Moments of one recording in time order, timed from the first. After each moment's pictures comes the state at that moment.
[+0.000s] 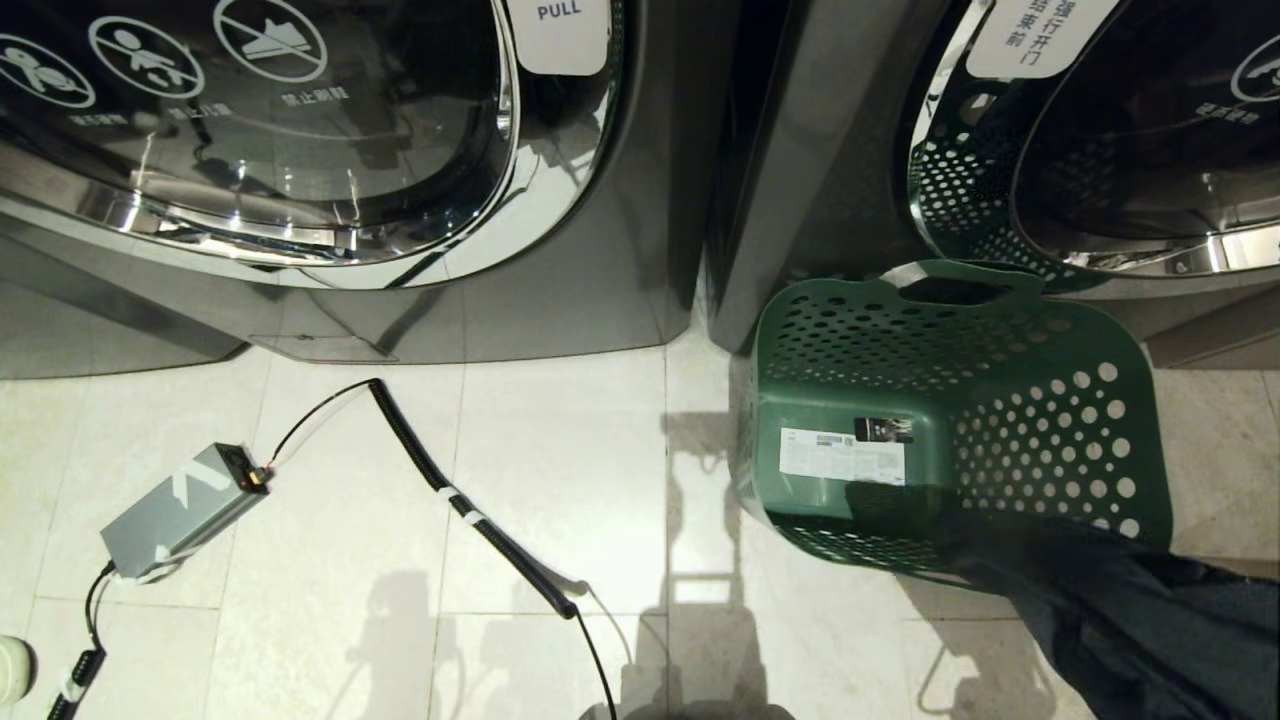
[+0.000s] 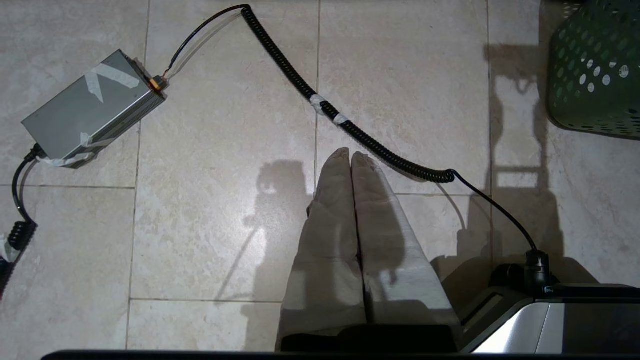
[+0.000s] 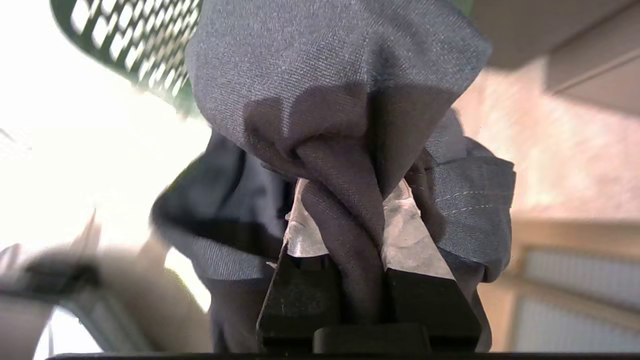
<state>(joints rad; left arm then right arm) 0.01 0.00 0.00 0.00 0.00 0.00 -0.02 0.15 -0.02 -0.16 0.07 -0.21</state>
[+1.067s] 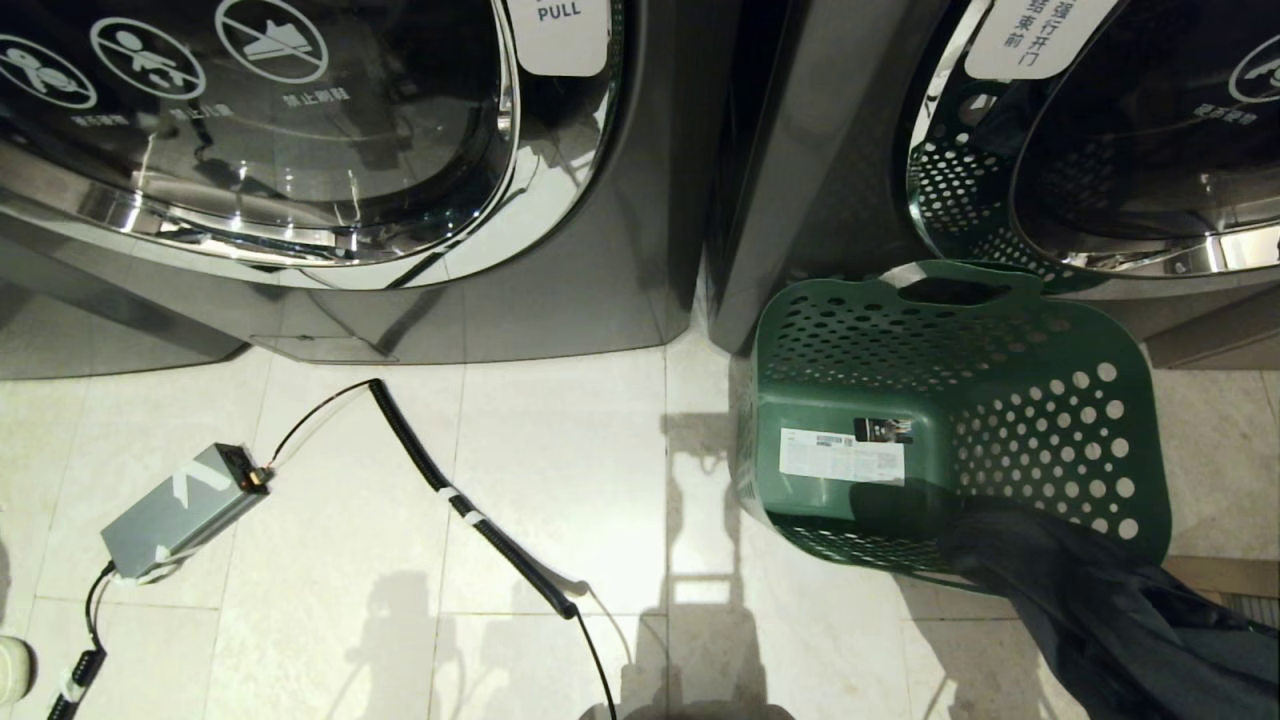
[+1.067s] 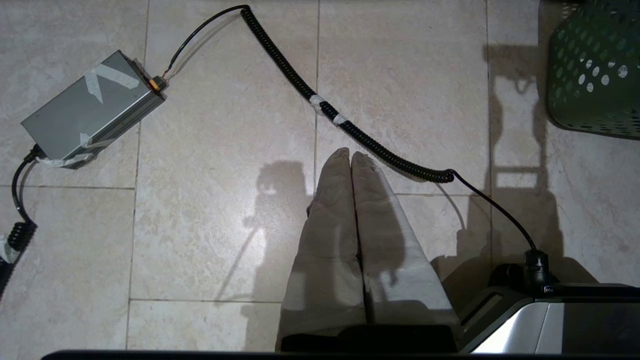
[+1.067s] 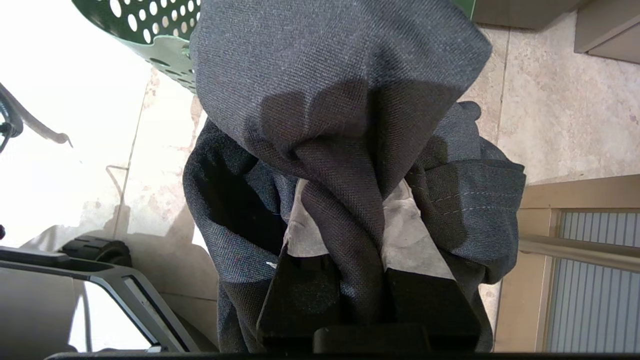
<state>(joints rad) 0.01 0.00 0.00 0.00 0.00 0.00 0.00 0.00 0.00 0.00 0.06 -0.13</state>
